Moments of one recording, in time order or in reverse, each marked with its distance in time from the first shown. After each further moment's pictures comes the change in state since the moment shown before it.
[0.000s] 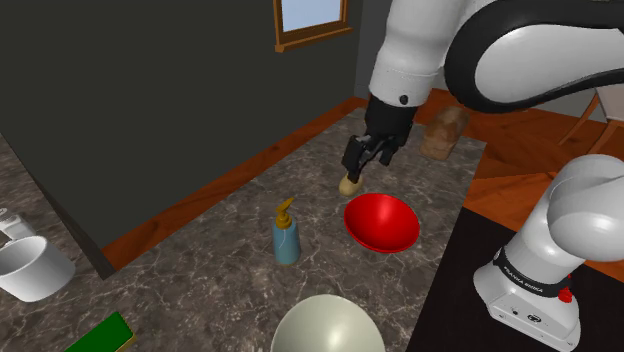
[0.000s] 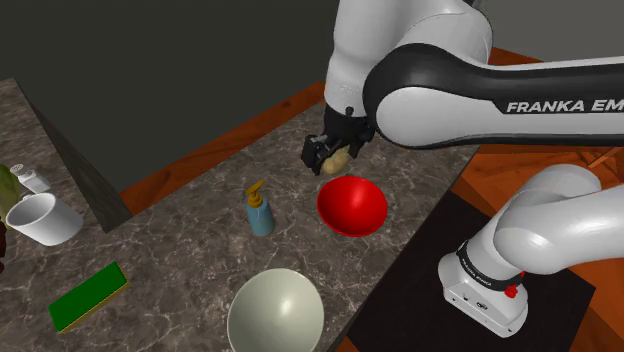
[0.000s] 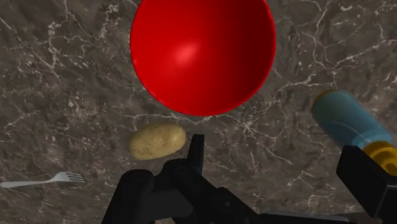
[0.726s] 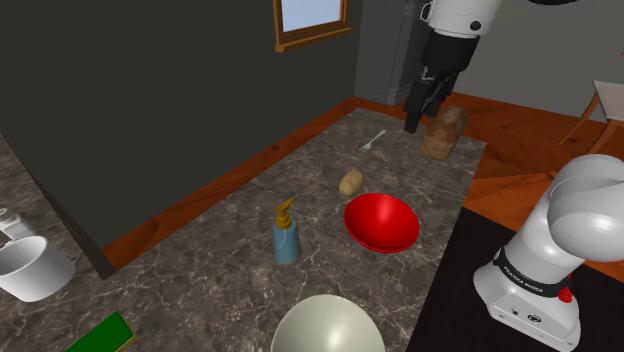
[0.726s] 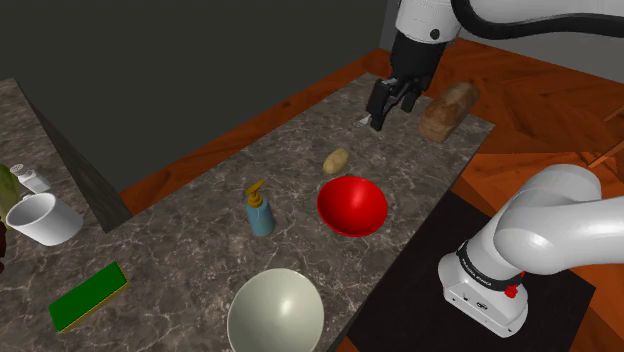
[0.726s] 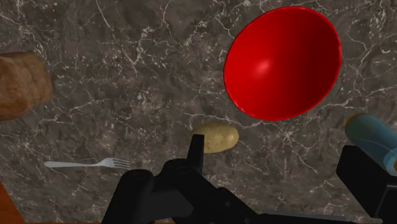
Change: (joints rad) arm 0.006 -0.151 -0.300 0.057 -0.122 -0.312 -0.325
